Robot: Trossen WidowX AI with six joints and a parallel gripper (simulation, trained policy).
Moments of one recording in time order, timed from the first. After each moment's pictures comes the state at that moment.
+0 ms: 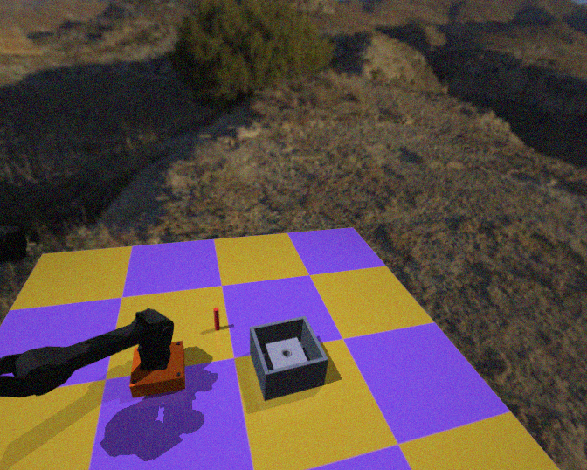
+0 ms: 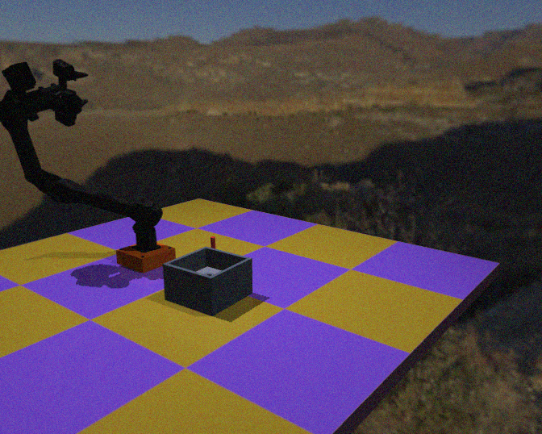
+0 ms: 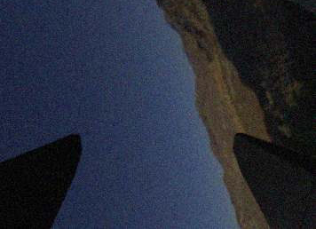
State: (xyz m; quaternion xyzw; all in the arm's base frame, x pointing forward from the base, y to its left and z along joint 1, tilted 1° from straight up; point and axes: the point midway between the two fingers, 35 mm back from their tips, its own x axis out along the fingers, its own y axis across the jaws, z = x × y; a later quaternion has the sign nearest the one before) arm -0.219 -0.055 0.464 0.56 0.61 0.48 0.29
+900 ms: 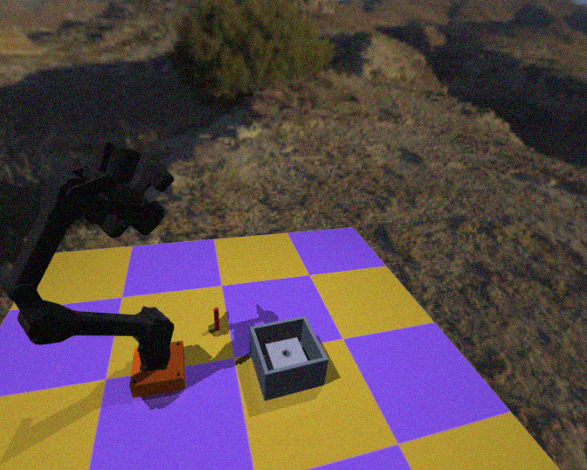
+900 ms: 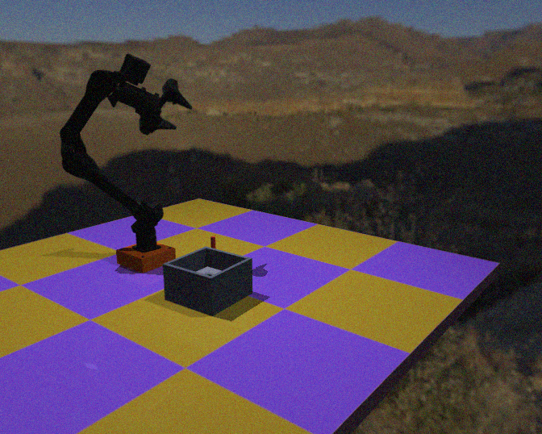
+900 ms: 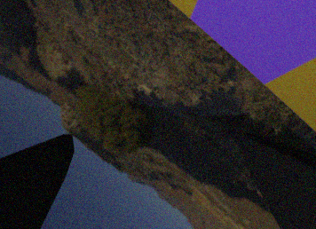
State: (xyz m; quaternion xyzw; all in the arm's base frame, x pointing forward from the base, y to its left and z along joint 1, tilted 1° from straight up) arm 0.007 0.116 0.397 0.65 0.62 0.10 0.43
